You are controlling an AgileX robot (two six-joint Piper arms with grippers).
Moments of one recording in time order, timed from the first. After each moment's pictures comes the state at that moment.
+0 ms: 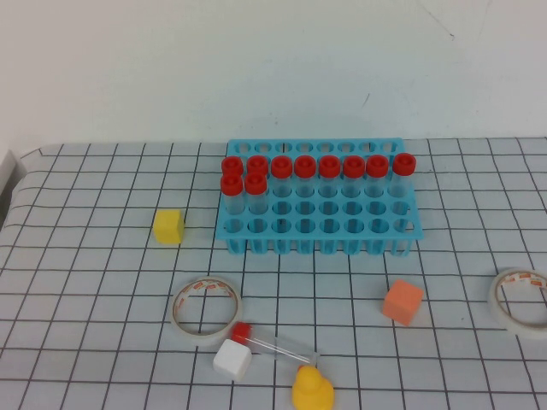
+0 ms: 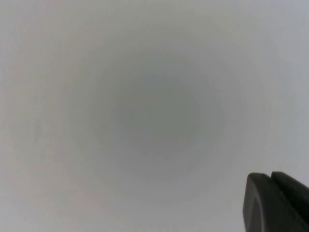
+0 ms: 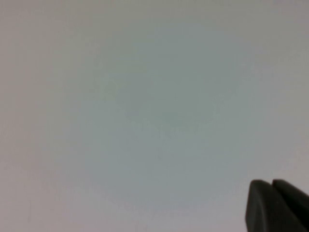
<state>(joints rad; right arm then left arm) 0.00 -0.01 0.03 -0.25 -0.61 0.04 -0.10 -0.01 0.02 -0.09 -0.43 0.13</state>
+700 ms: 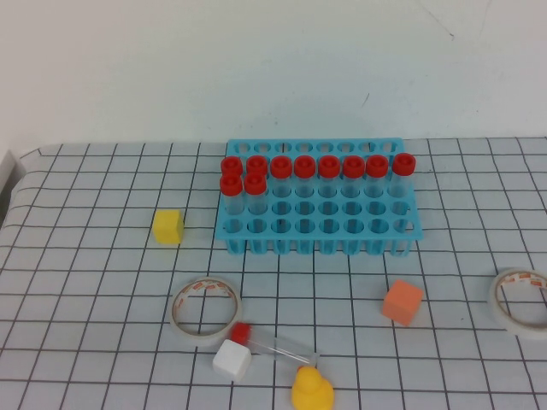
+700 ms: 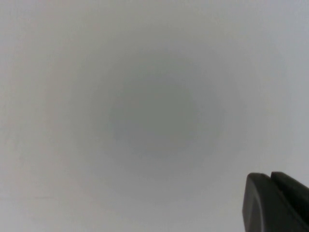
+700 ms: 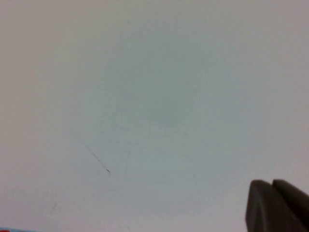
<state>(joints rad) 0.00 -0.01 -0.29 -0.18 0.10 0.04 -0.10 -0.01 -0.14 -0.10 -0.32 0.01</state>
